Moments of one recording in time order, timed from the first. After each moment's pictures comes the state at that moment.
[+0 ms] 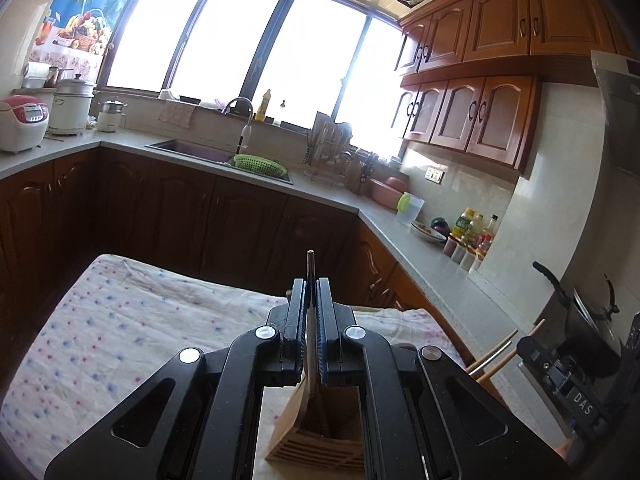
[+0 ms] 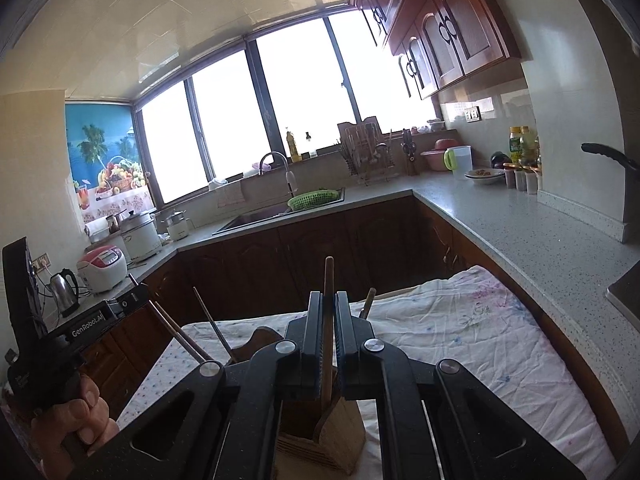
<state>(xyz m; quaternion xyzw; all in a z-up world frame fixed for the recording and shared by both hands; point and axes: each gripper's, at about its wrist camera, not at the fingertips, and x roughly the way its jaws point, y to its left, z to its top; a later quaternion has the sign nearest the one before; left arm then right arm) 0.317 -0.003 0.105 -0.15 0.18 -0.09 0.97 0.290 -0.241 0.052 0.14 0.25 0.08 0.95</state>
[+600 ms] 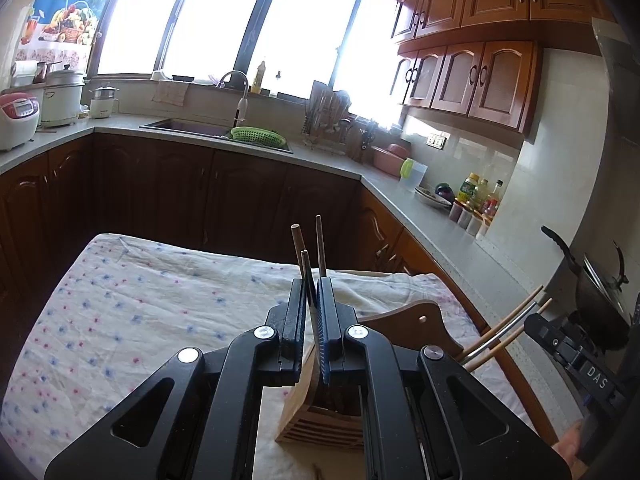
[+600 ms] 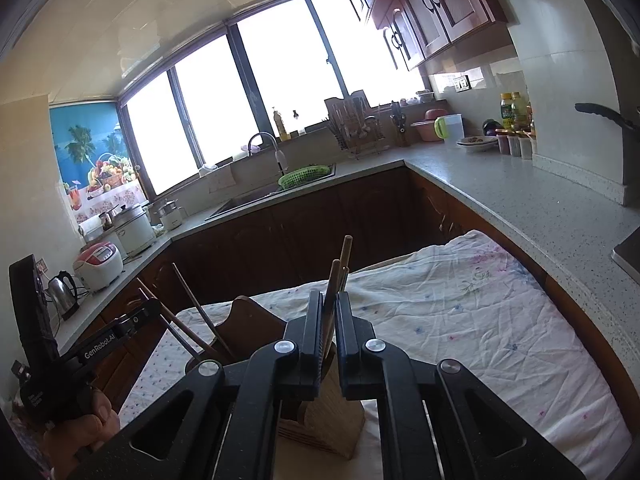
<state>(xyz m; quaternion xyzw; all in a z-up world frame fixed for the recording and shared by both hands) 0.325 -0.016 0.084 -0.12 0.23 -0.09 0.96 0.299 -0.251 0.035 0.17 0.28 0.07 0.94</state>
